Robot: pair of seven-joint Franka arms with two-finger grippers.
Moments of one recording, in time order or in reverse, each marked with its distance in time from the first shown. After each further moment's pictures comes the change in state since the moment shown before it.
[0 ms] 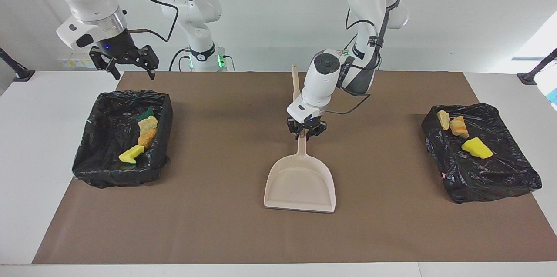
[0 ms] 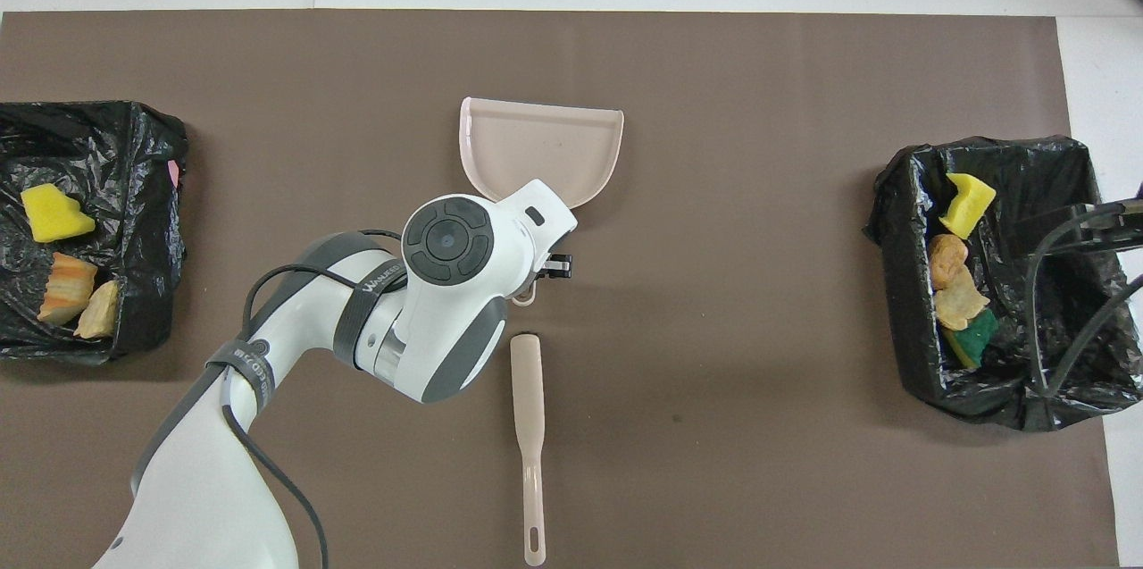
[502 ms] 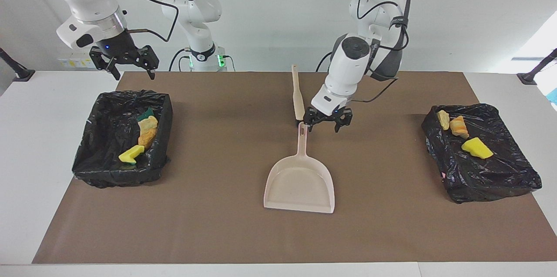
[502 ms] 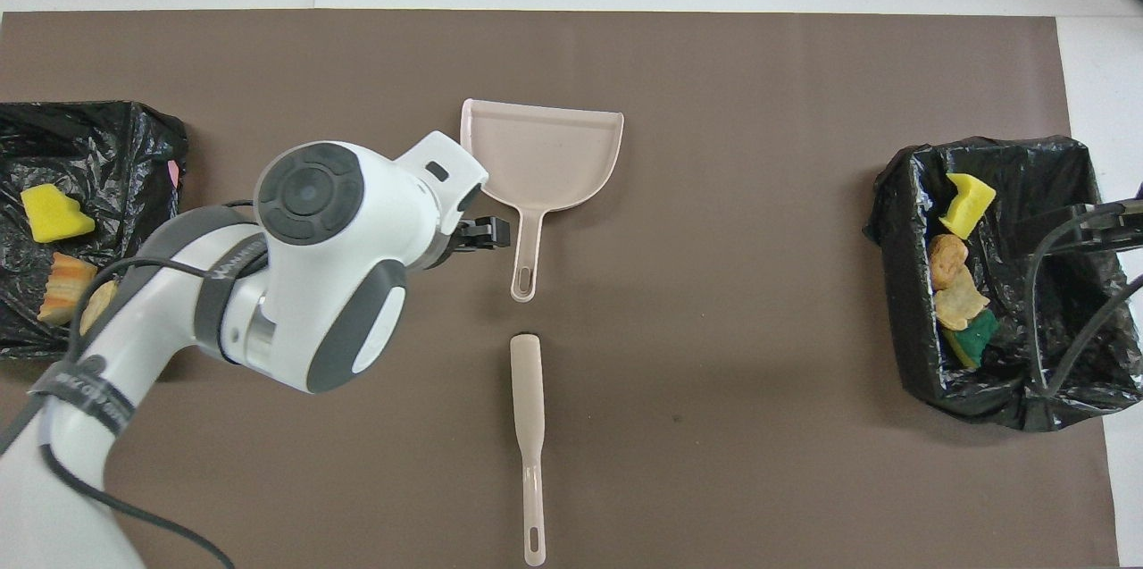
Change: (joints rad) left arm 0.140 -0.170 0.026 0.012 -0.002 -0.198 0.001; right arm 0.000 0.000 0.000 0.000 0.000 0.000 0.000
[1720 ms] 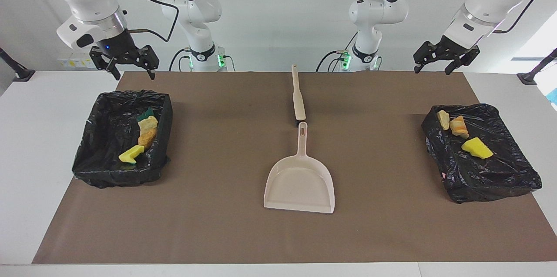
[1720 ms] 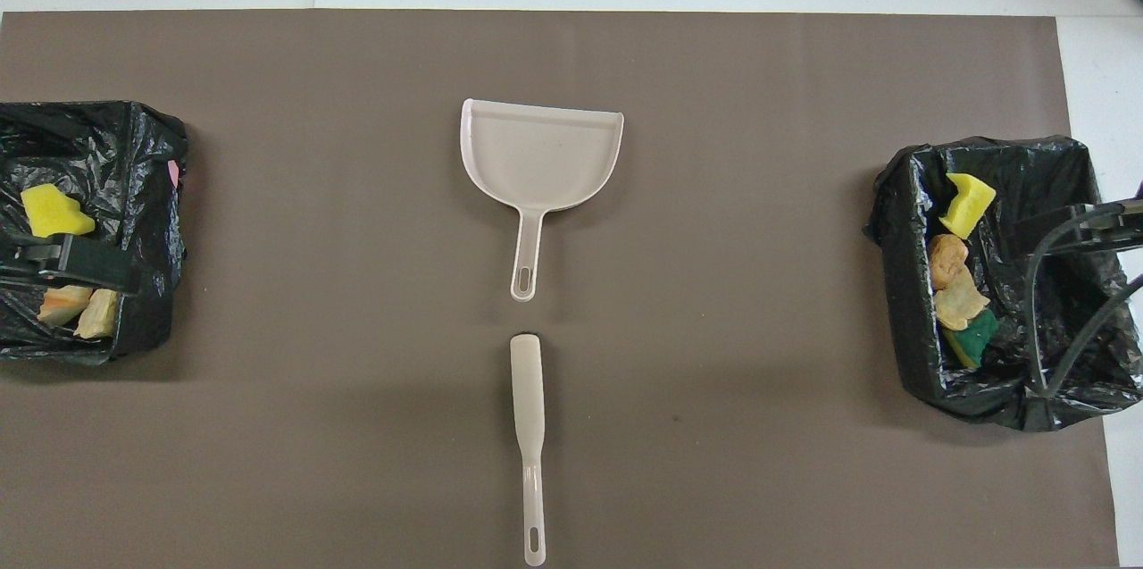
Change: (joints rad) left arm 0.402 -0.229 0.010 0.240 0.024 -0.680 0.488; right arm 0.001 0.000 0.000 0.000 0.000 0.000 0.000
